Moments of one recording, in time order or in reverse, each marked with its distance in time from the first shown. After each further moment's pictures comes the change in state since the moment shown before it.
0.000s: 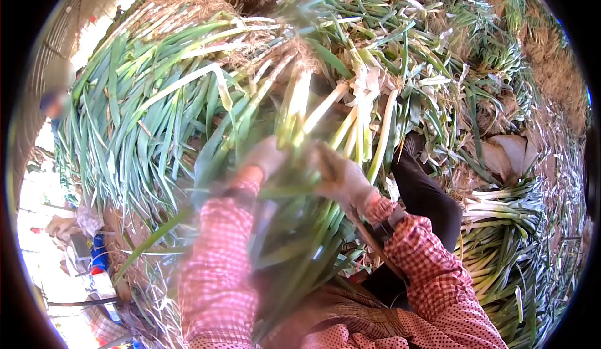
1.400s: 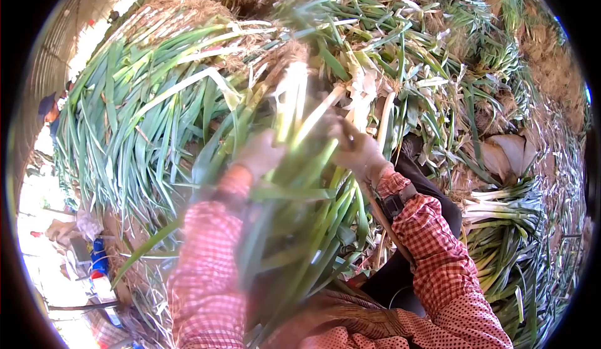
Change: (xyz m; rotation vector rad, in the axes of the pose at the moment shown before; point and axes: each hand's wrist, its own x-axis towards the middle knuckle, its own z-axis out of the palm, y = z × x) left_hand -0.013 0.032 -0.032 -0.058 -0.043 0.046; right_hand 0.018 -0.017 -0.061 0.088 0.131 0.073
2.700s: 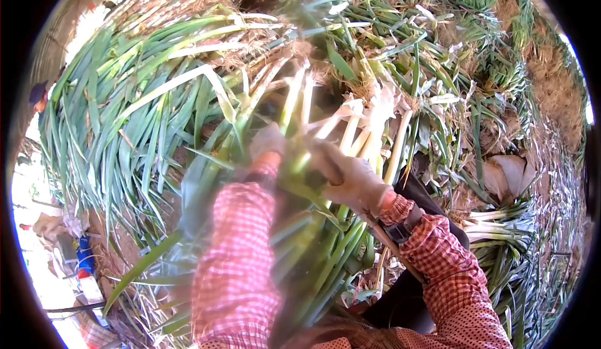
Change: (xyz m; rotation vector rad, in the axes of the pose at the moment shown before) left_hand 0.129 -0.037 0.033 0.251 0.175 -0.326; right_hand 0.039 -0.021 0.025 -0.310 -0.244 -0.105
